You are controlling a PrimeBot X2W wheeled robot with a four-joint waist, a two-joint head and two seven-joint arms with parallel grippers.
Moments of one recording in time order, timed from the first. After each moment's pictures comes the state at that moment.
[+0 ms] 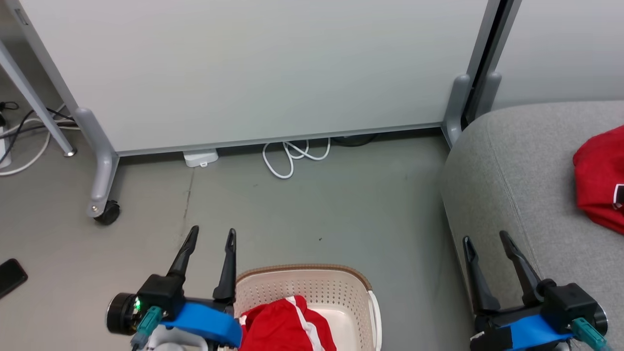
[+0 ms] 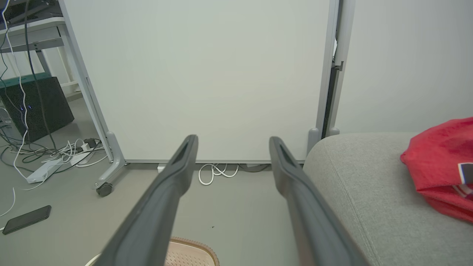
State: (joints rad) left arm -0.09 0.05 -0.15 0.32 -0.14 -0.12 -0.26; right arm 0.00 -0.05 0.01 0.15 0.11 0.13 -0.26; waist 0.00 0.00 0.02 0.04
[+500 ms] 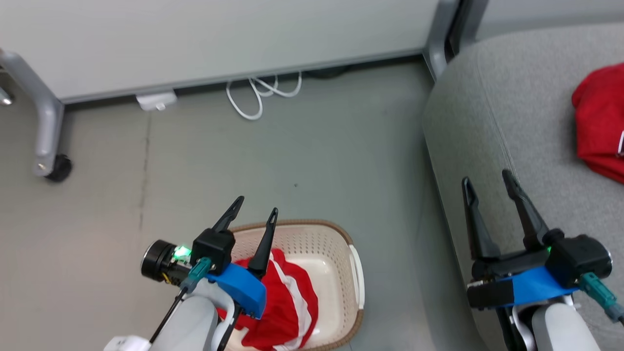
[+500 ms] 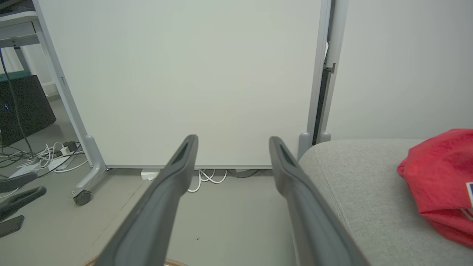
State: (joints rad) left arm -0.34 0.09 -0.36 0.57 -0.12 -0.13 -0.26; right arm -0.15 -0.06 0.03 0.10 0.10 0.13 -0.26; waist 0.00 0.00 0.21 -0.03
